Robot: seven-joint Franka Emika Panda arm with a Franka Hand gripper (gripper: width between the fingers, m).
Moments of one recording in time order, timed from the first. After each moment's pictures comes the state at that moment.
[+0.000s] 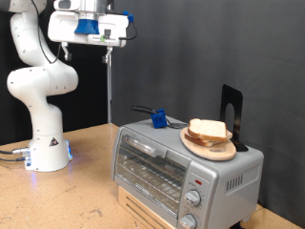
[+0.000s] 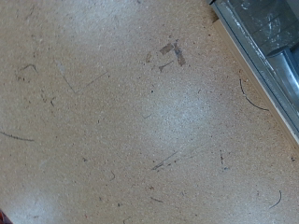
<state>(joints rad) 0.04 -0.73 0.01 -2.41 -0.15 1.81 1.49</state>
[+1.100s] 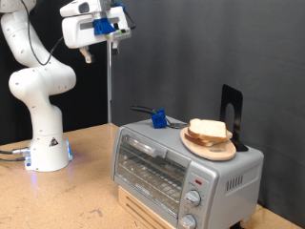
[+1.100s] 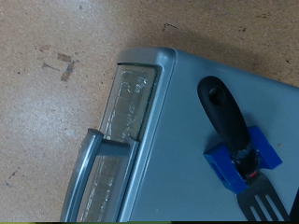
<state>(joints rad) 0.29 -0.71 -0.20 -2.35 0.07 1.76 0.62</state>
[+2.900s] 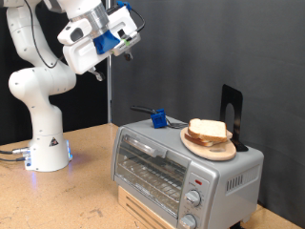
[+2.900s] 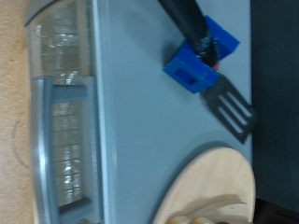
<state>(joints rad) 0.25 -0.51 -0.31 -2.31 0.40 1.87 0.72</state>
